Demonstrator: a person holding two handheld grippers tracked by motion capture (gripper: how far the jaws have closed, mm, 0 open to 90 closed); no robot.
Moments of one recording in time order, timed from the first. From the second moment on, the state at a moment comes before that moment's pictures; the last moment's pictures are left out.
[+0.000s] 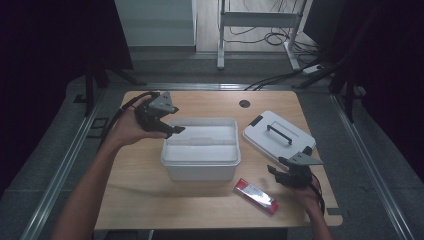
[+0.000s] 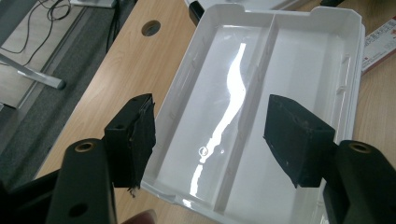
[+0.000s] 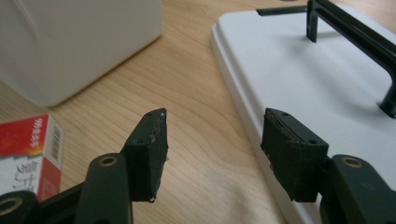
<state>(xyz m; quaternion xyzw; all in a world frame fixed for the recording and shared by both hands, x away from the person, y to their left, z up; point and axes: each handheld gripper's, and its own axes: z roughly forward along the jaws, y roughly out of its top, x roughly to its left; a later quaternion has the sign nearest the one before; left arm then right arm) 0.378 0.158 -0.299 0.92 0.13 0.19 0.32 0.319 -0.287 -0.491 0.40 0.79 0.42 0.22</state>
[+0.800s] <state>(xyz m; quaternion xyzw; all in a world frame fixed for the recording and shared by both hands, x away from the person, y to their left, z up) 0.393 0.125 -0.308 0.94 0.10 0.16 0.28 0.317 -0.294 -0.495 0.40 0.79 0.42 0.22</state>
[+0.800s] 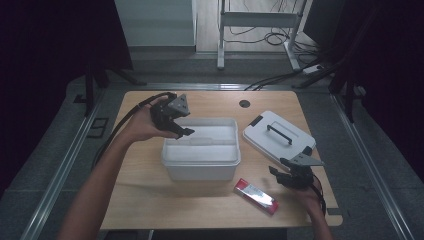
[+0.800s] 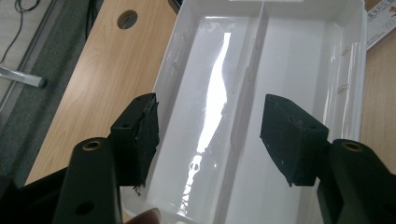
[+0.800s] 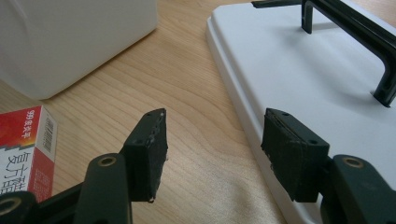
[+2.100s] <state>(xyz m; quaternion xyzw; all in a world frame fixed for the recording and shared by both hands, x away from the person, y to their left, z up) 0.402 0.085 -0.327 0.96 0.07 0.13 0.22 0.318 -0.297 -0.499 0.40 0.79 0.41 0.21</state>
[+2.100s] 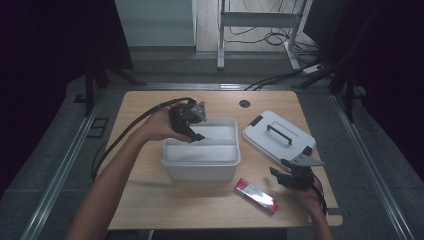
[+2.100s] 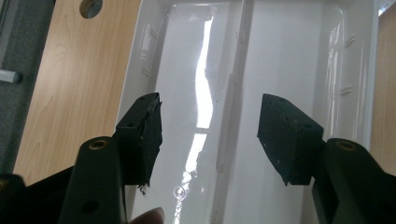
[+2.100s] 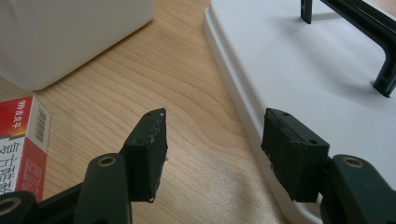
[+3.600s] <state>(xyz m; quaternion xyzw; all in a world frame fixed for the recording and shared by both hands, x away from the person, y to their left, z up) 0.412 0.068 -0.348 0.98 0.04 0.11 0.16 0.319 -0.301 -0.503 0.41 0.79 0.40 0.21</state>
